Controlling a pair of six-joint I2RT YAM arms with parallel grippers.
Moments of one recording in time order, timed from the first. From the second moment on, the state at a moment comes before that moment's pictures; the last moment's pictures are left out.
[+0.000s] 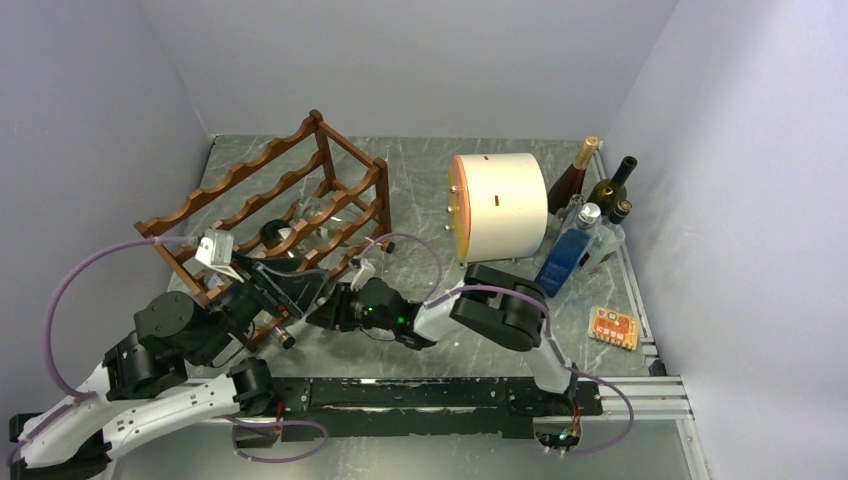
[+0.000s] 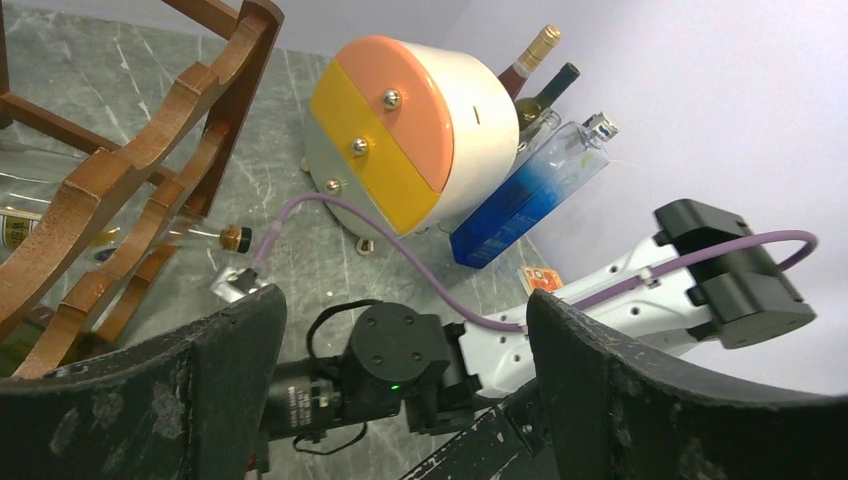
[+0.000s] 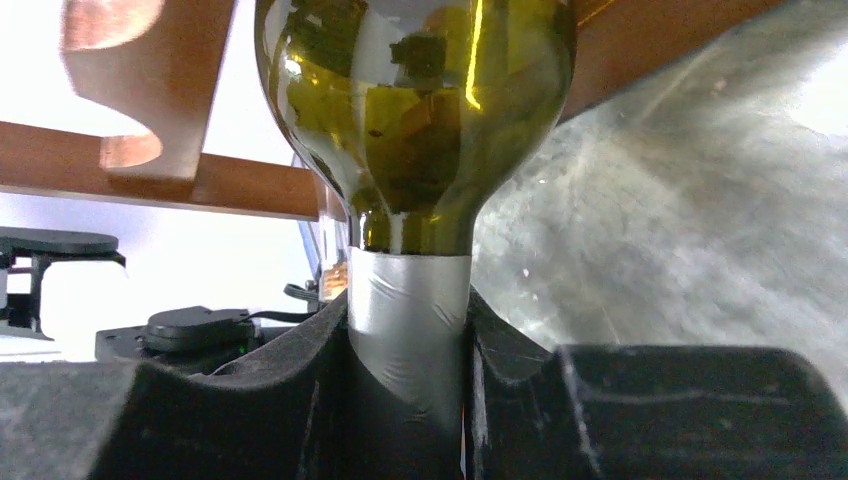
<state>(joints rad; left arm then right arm) -1.12 0.33 0.83 -0.48 -0.48 -0.58 1.19 2.12 0.96 0.92 -0.05 1.06</state>
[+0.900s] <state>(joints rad) -1.12 0.43 0.84 -0.46 -0.46 -0.58 1.19 1.85 0.69 0.78 -0.18 1.03</state>
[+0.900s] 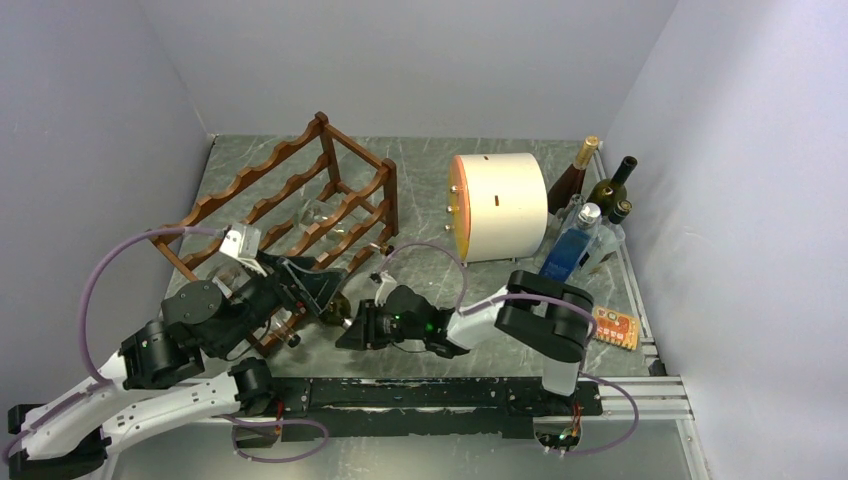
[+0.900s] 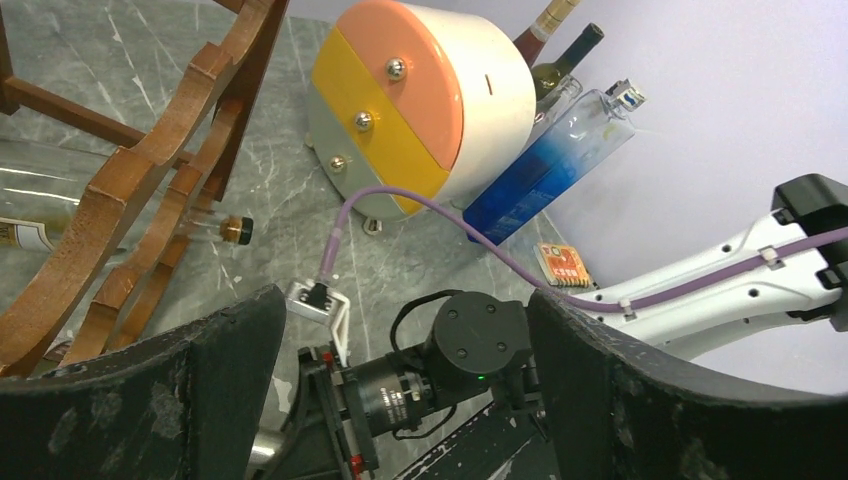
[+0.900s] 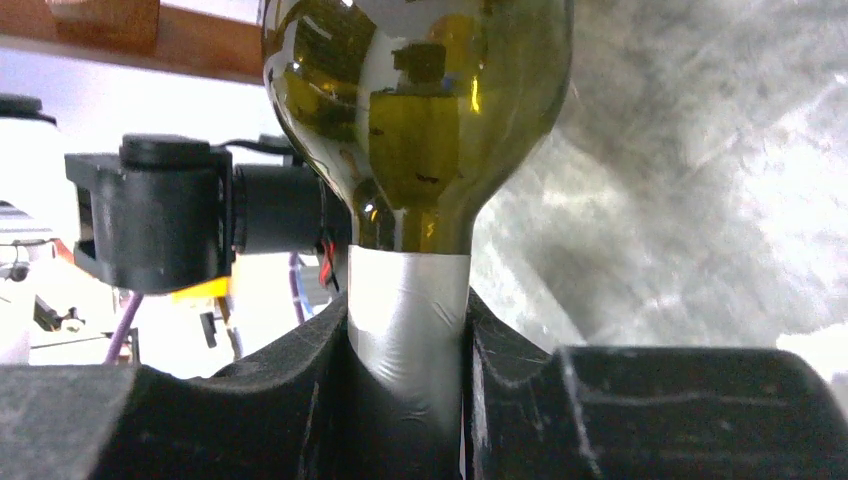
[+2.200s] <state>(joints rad) -1.12 0.85 0.73 -0.07 0.08 -0.14 1.00 0.91 0.83 -0.74 -0.15 0.67</state>
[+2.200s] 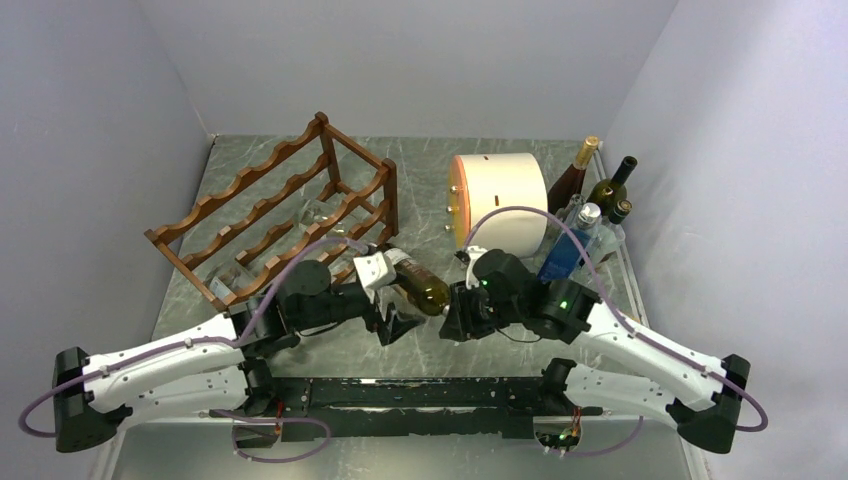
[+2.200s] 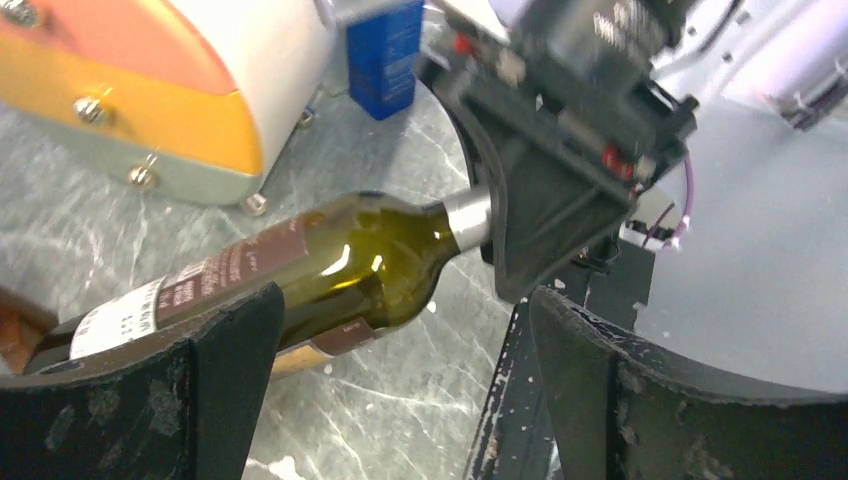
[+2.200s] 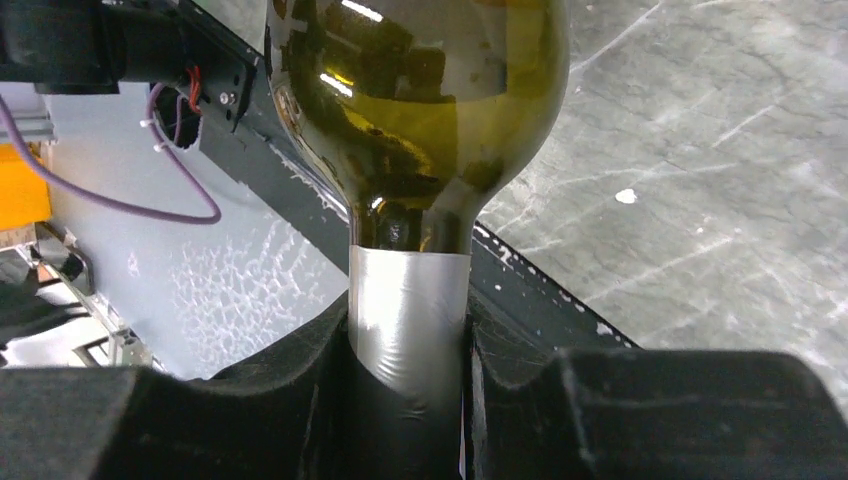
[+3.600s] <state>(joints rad) -1.23 1.27 0.55 0.37 -0.10 0.27 0.99 0.89 1.00 -0.94 0.03 0.51</state>
